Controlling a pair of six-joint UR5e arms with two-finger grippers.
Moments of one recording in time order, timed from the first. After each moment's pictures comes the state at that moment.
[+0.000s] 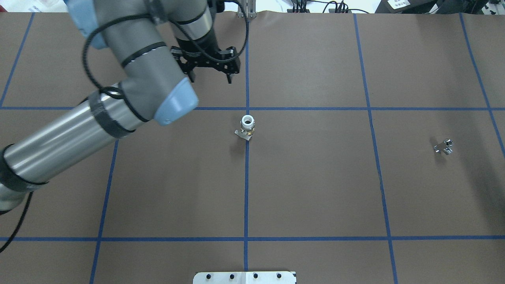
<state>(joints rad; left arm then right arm) -0.84 -2.46 -1.56 -1.39 -2.18 -0.86 1.49 -1.59 1.66 -1.39 2.37 0.18</state>
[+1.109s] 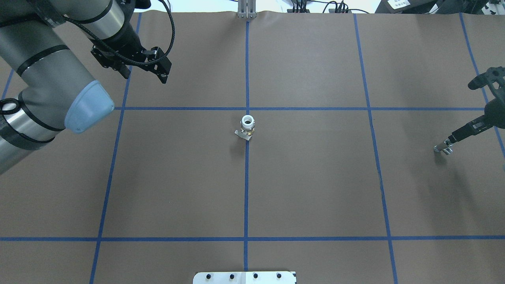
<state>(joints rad) -0.93 -2.25 -1.79 -1.34 -2.20 -0.70 1.09 -1.62 1.79 -1.31 2.25 0.20</state>
